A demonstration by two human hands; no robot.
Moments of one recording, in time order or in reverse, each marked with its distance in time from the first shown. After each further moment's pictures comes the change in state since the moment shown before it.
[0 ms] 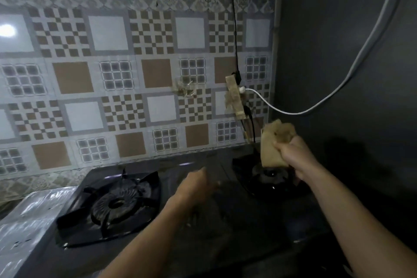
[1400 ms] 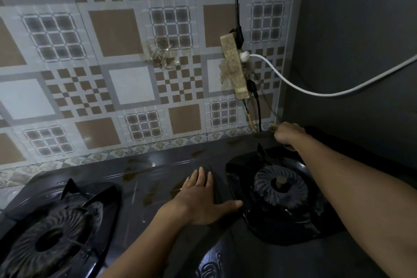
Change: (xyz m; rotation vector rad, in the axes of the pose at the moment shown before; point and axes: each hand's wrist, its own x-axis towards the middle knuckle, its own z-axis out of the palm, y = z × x) left_hand 0.099 0.006 0.048 0.194 -0.403 -0.044; right_hand 0.218 0.073 0.044 -1.088 -0.178 0.171
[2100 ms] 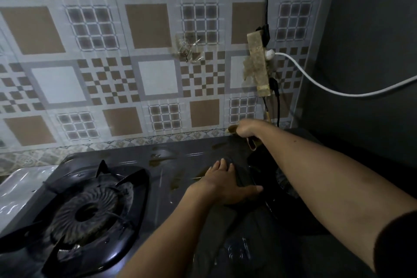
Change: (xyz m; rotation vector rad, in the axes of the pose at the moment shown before) left_hand -0.001 -0.006 -0.007 -0.111 0.015 0.024; right_hand -0.060 -0.137 0.016 -0.072 -0.239 -0.310
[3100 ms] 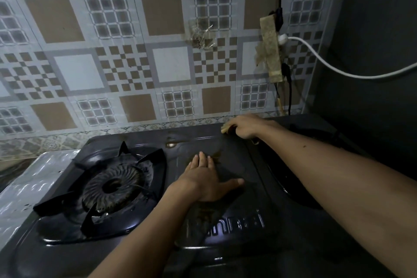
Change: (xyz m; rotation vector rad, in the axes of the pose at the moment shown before) left_hand -0.050 -0.047 0.013 0.081 0.025 -0.193; right_hand -0.035 -0.022 0.040 -0.134 0.088 -0.259
